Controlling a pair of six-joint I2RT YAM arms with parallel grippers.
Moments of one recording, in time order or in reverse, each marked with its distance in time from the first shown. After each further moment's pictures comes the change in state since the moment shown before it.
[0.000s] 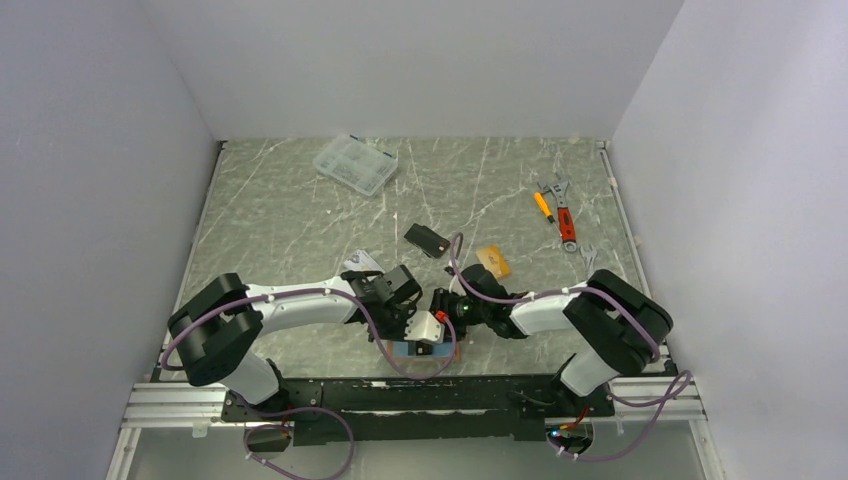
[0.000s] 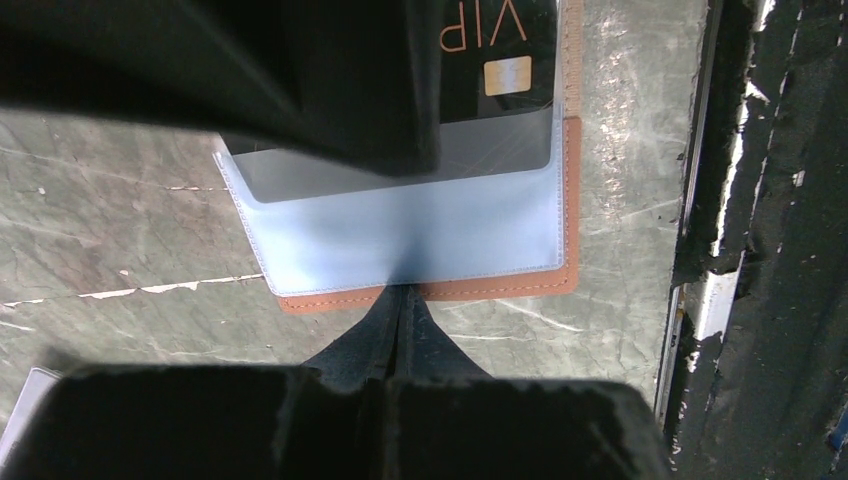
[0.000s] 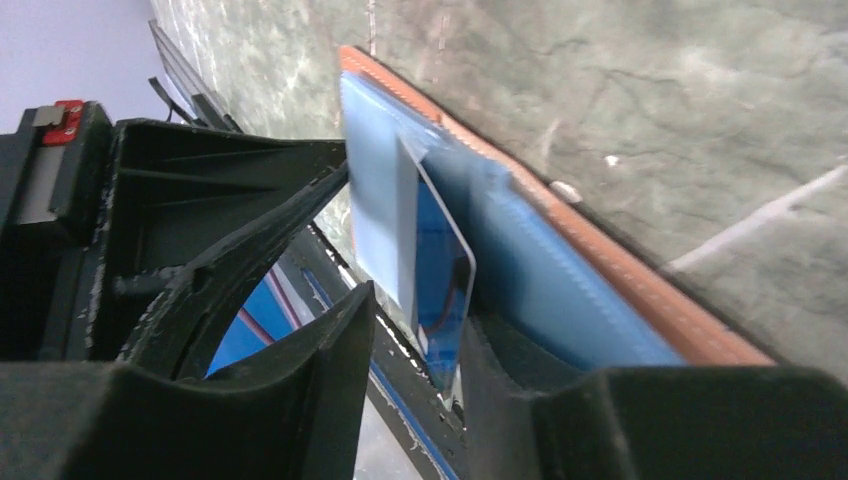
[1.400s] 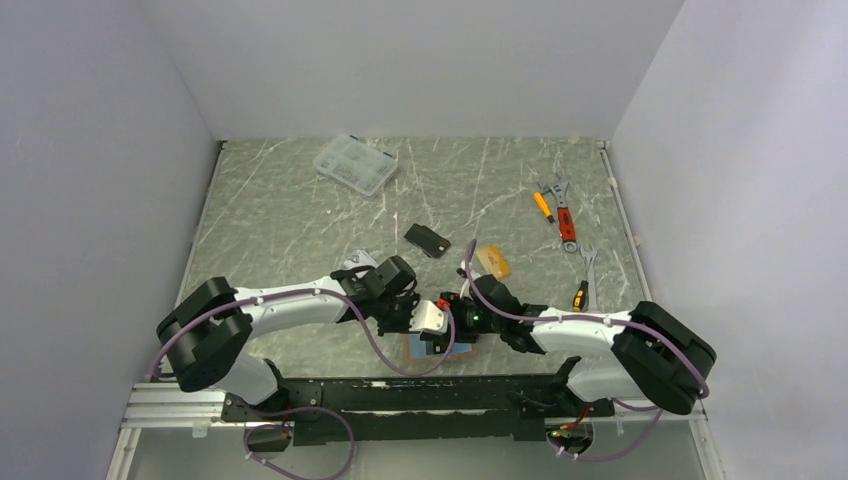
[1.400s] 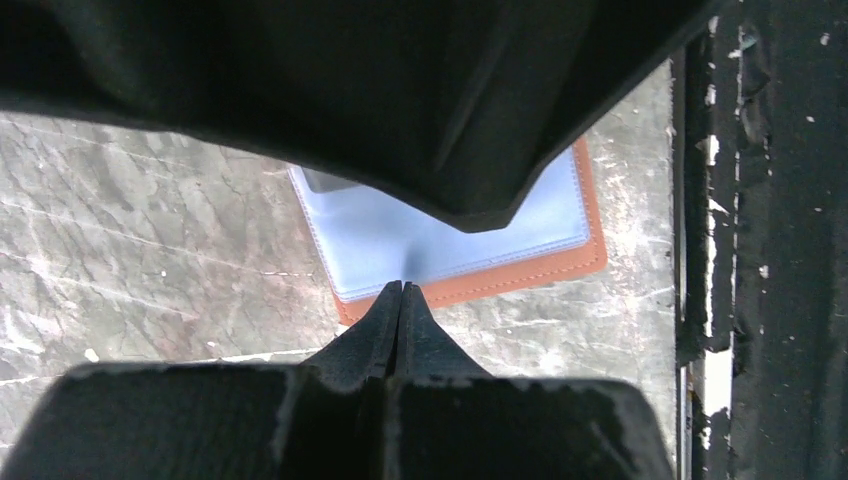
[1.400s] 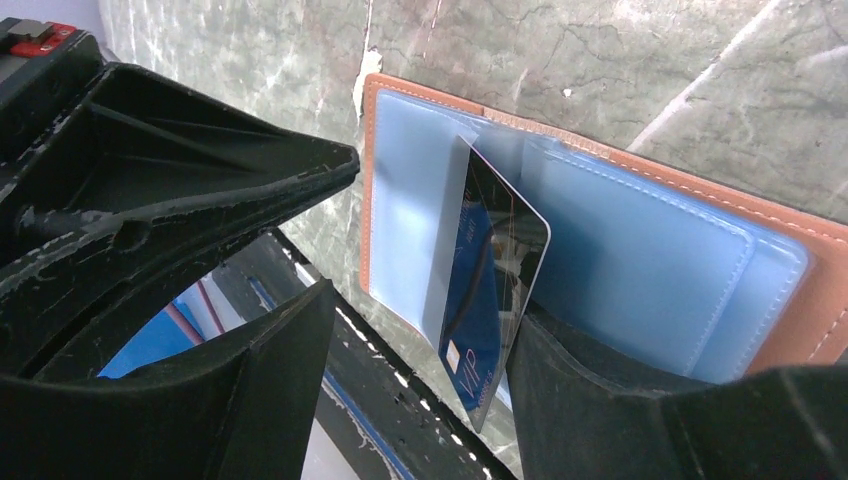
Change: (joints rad) left arm 0.040 -0.060 -0.042 0.188 0.157 -0.002; right arm 0.071 -0.280 -0.060 -0.174 0.238 -0.094
